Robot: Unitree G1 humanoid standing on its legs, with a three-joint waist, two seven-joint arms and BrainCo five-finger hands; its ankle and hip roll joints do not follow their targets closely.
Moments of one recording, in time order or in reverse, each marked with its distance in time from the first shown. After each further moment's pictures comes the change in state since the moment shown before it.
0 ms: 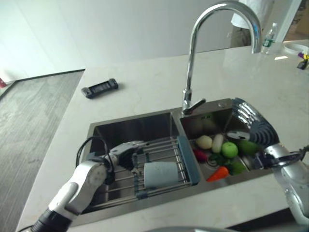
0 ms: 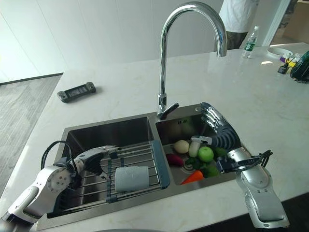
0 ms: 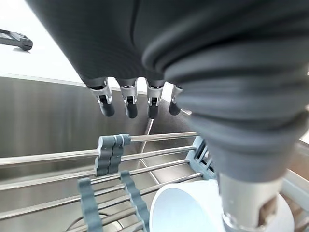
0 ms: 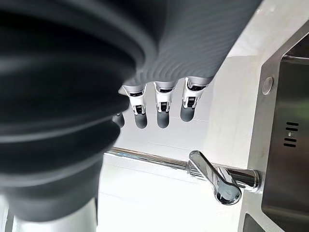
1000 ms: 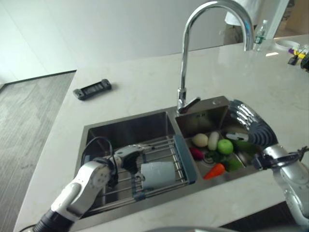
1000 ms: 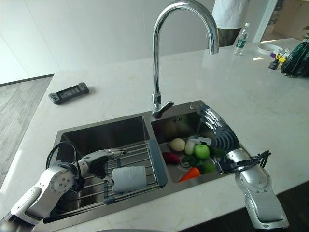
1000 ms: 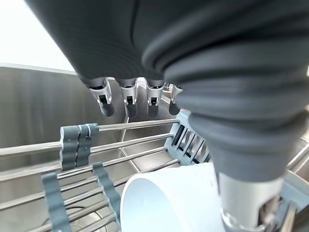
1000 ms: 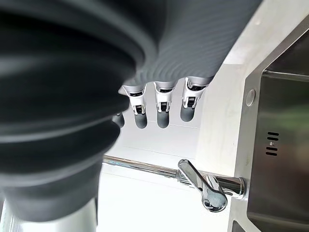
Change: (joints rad) left arm -0.004 0.000 -0.040 -0.037 0.003 0.002 -0.036; right arm 0.005 0.000 0.002 -0.001 -0.008 0.017 0.001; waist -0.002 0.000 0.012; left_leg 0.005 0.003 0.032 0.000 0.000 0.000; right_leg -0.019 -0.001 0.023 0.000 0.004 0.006
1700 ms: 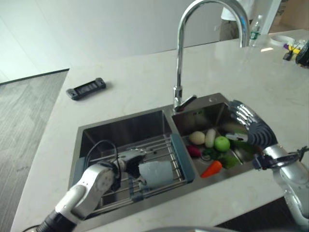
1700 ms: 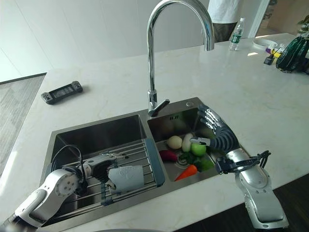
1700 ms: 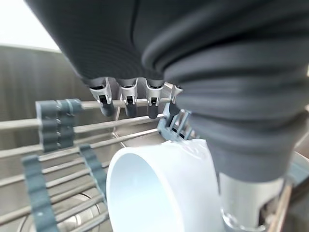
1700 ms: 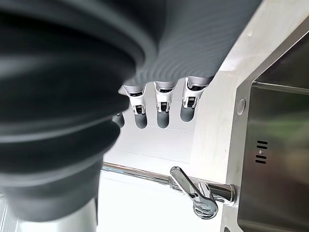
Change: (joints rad) left arm 0.000 0.000 -0.081 0.004 0.041 0.026 0.015; right arm 0.000 0.000 0.002 -0.001 -0.009 0.001 -0.001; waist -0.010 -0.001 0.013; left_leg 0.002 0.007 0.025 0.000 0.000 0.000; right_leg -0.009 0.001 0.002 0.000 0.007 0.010
